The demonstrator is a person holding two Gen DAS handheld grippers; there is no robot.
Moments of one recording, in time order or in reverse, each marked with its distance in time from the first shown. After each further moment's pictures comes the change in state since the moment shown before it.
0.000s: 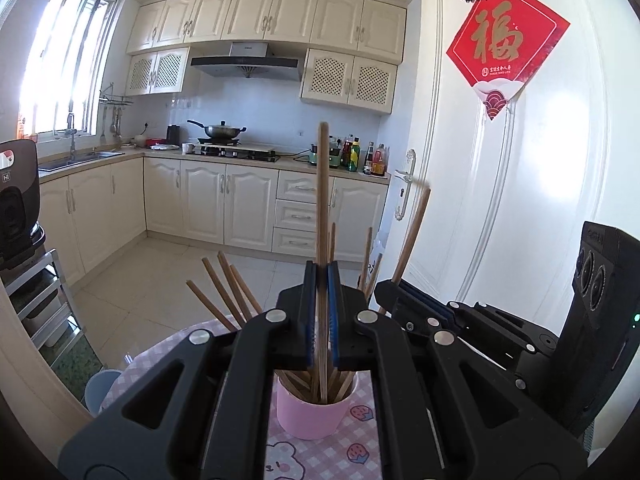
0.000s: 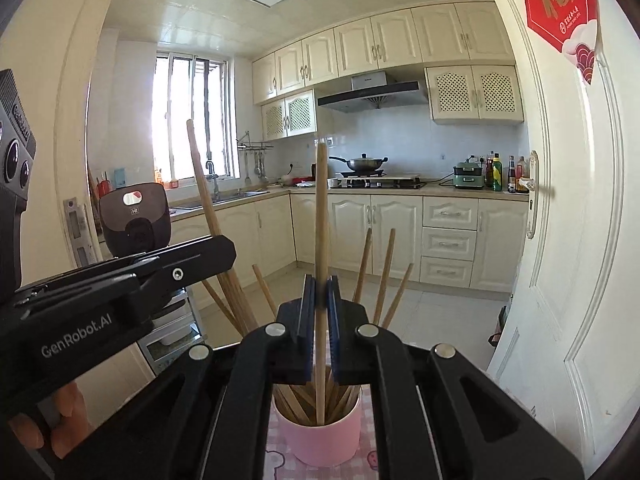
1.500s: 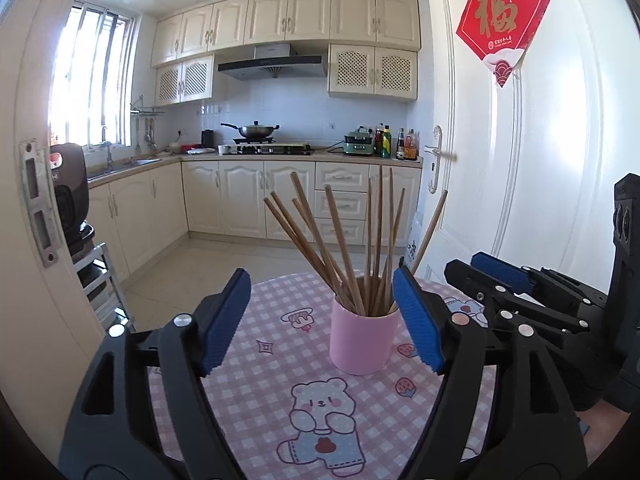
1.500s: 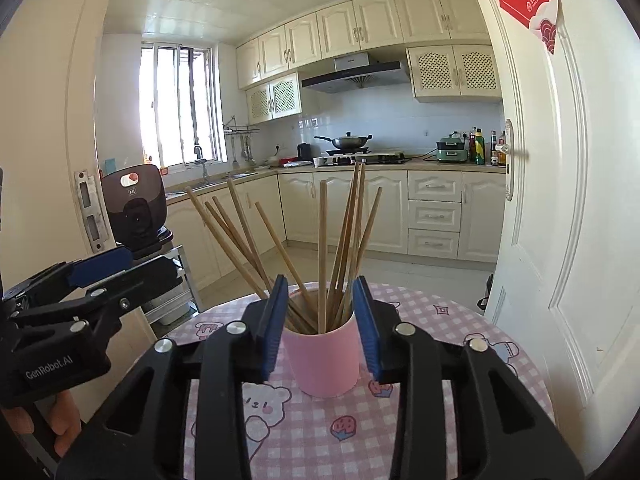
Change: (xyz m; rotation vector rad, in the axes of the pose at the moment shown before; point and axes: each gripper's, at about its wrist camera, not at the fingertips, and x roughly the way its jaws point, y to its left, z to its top) left arm -0.070 0.005 -0.056 0.076 -0.002 0.169; right arm -0.055 0.014 -0.035 0.042 0.061 -0.048
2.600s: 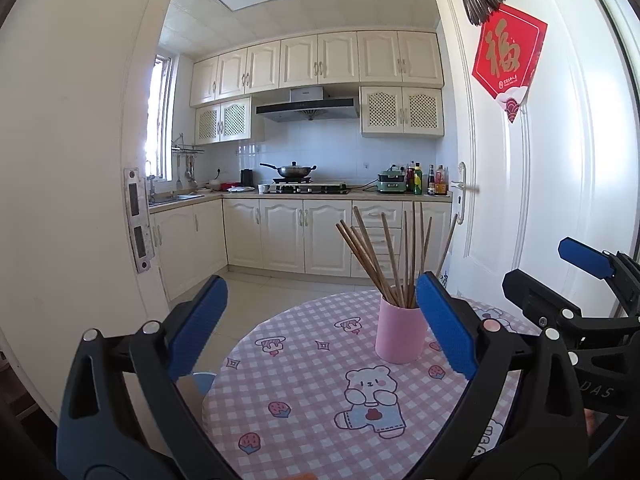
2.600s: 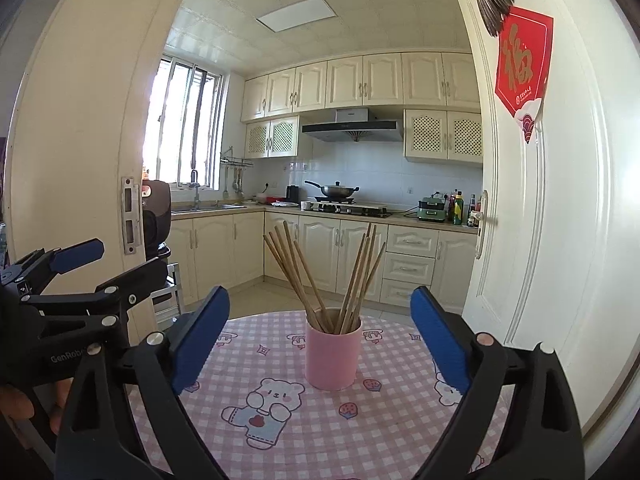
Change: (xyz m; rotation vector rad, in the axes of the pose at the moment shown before) left arm -0.098 0.026 -0.017 0.011 -0.146 0.125; right arm -0.086 0.066 -0.014 -0.131 -0.158 -0.098
